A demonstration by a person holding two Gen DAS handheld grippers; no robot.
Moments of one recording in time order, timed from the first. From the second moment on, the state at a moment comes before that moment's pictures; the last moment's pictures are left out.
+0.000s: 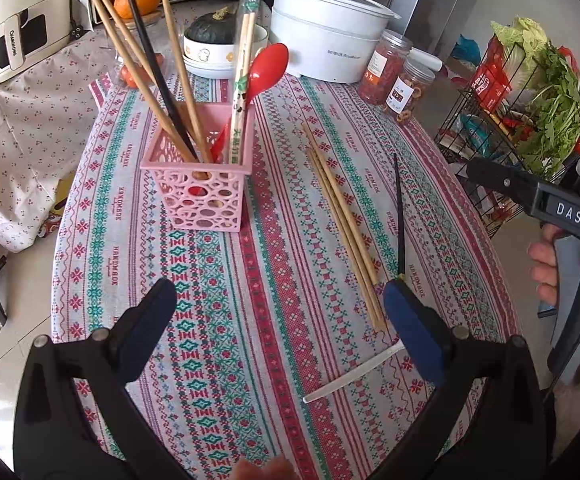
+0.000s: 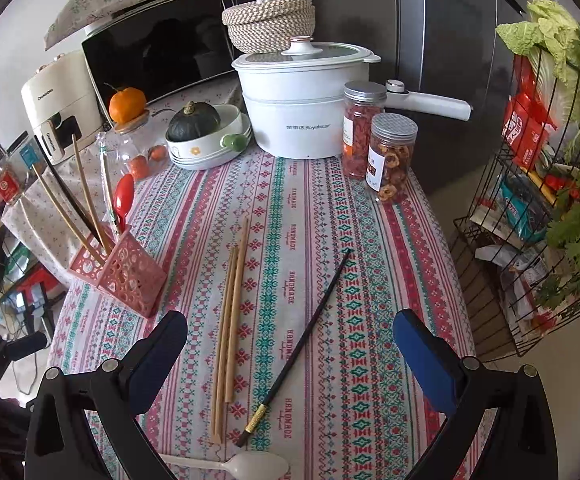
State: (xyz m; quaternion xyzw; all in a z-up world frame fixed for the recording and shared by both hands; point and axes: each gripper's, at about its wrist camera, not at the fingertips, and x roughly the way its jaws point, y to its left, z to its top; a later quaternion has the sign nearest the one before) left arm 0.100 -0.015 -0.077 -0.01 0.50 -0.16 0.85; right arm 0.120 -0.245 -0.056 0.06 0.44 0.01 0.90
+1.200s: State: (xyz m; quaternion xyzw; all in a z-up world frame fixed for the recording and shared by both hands) left arm 0.243 -0.157 -0.137 0.05 0.50 -0.02 0.86; right arm 0.137 -0.365 -0.131 0.17 0.54 -0.07 0.82
